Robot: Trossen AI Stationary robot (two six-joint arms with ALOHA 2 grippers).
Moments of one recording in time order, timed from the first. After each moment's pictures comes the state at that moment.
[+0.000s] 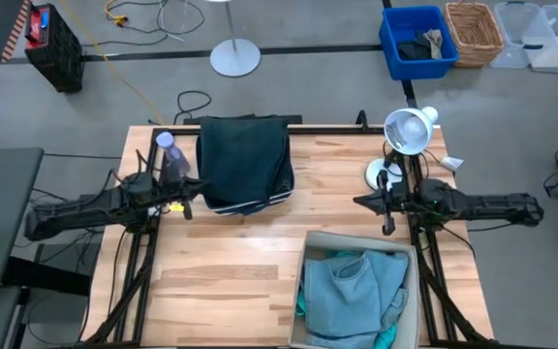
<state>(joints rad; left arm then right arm) 0.22 0.23 0.21 -0.10 -0.19 -0.13 -0.04 0.19 0.08 0.15 -0.01 0.07</state>
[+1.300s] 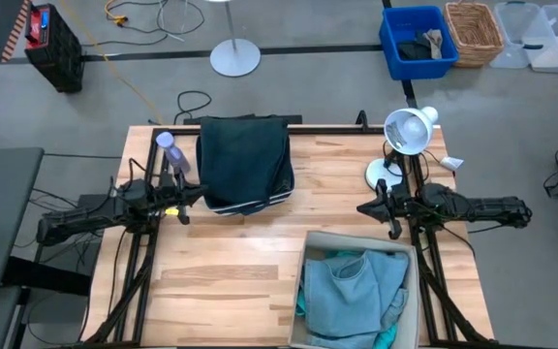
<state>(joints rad) 0.22 0.01 0.01 0.04 -0.09 -0.22 0.00 0.00 0.01 0.03 -0.05 0.31</state>
